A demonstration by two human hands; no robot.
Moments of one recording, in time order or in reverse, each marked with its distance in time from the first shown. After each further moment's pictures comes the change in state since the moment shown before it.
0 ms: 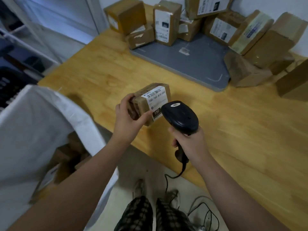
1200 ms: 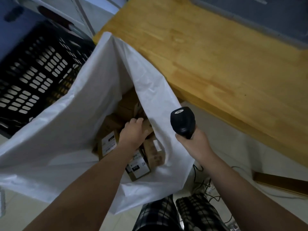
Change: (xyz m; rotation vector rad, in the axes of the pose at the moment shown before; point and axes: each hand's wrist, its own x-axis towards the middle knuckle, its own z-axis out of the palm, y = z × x) left_hand -0.059 -0.246 -0.202 0.822 -0.537 -0.221; right_hand -0.067 0.102 0.257 -0.381 -0.053 0.195
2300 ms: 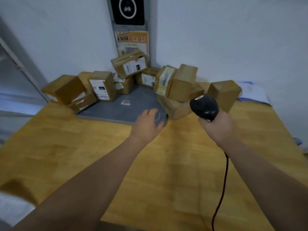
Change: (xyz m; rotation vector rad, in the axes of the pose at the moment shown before) left_hand 0.088 0.565 -0.124 -0.049 0.252 0.636; right_hand 0.064 0.012 -0.535 -0.066 0.762 -0.150
